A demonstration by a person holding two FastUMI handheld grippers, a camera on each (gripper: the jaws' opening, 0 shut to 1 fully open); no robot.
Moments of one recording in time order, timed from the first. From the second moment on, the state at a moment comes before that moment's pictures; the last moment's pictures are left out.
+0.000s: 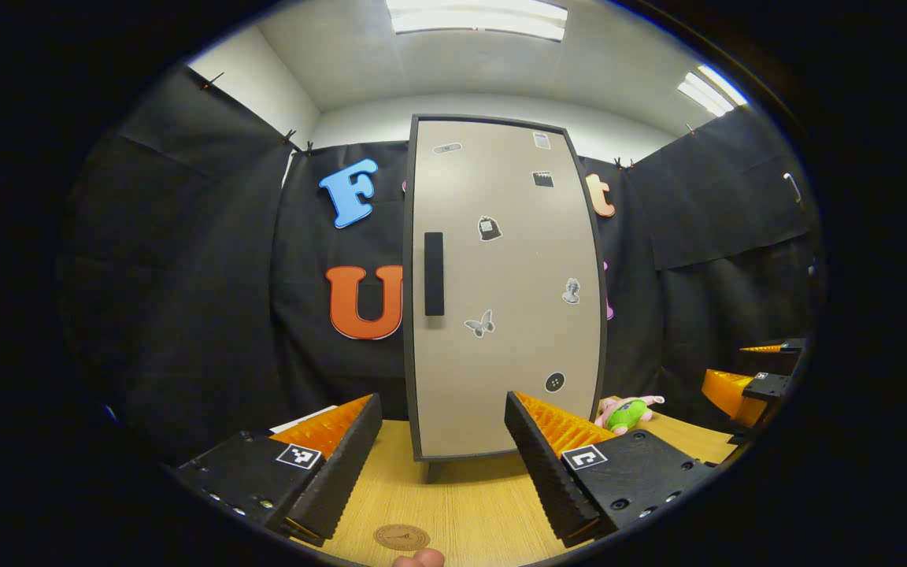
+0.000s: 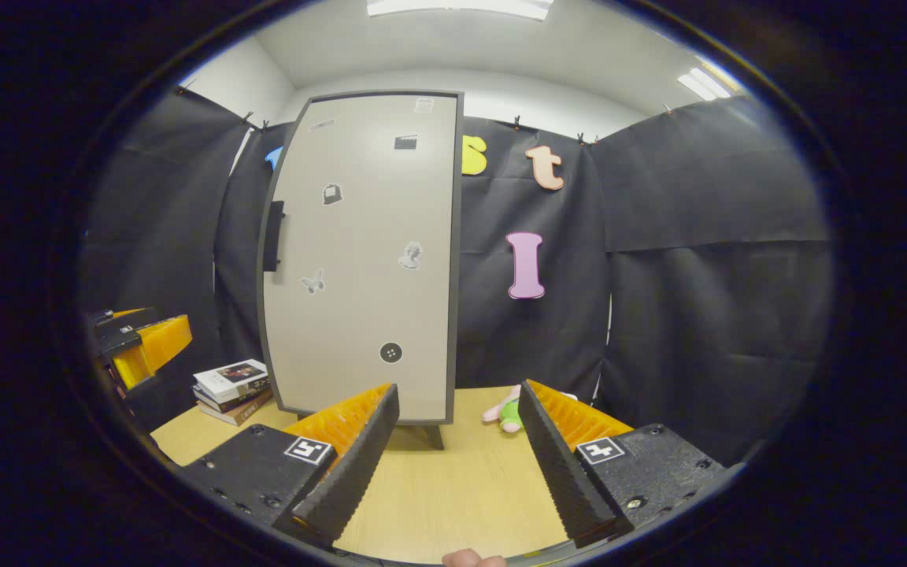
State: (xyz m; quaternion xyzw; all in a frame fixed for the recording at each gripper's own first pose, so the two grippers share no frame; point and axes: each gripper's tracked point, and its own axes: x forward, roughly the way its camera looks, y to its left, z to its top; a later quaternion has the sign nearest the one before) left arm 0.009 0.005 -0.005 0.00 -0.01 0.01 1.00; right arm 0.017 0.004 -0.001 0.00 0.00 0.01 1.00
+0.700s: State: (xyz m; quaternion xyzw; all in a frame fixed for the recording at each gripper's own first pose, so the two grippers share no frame) left arm -0.012 0.000 -0.004 0.03 0.00 0.00 1.00; right arm 0.108 0.151 0.132 0.03 -0.03 0.19 0.98
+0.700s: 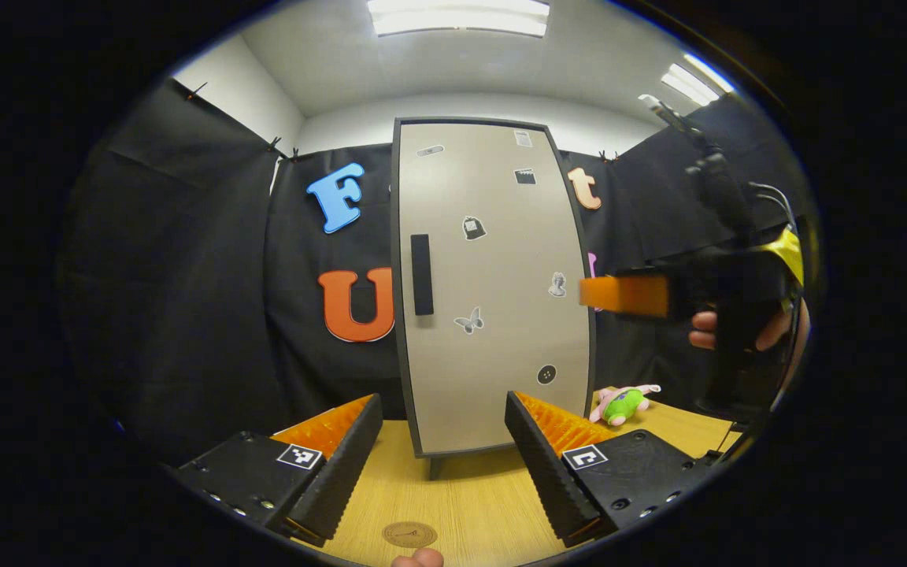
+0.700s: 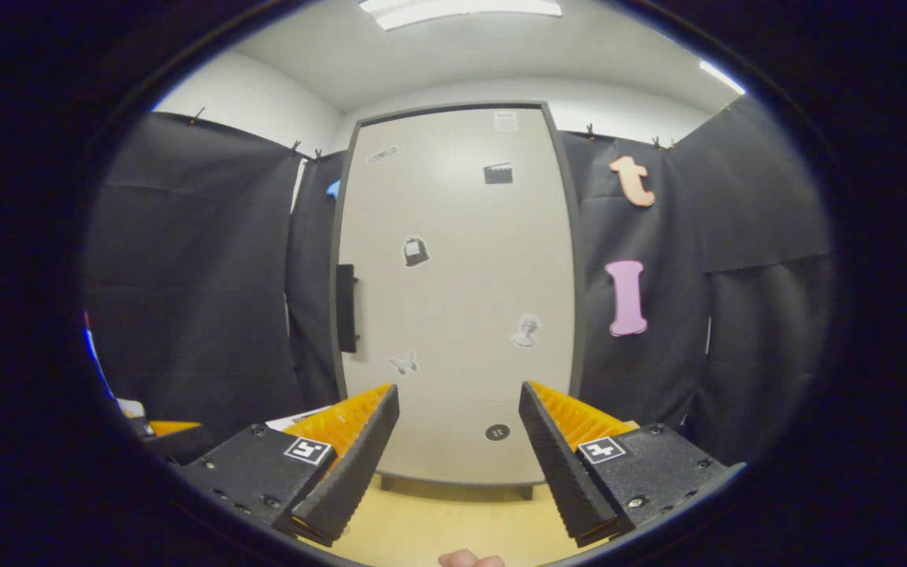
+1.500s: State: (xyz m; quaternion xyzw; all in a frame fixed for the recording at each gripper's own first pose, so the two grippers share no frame) left arm -0.022 0.004 0.008 0.03 -0.01 0.01 1.00; right arm 0.233 0.334 0.155 -0.02 0.02 0.24 0.97
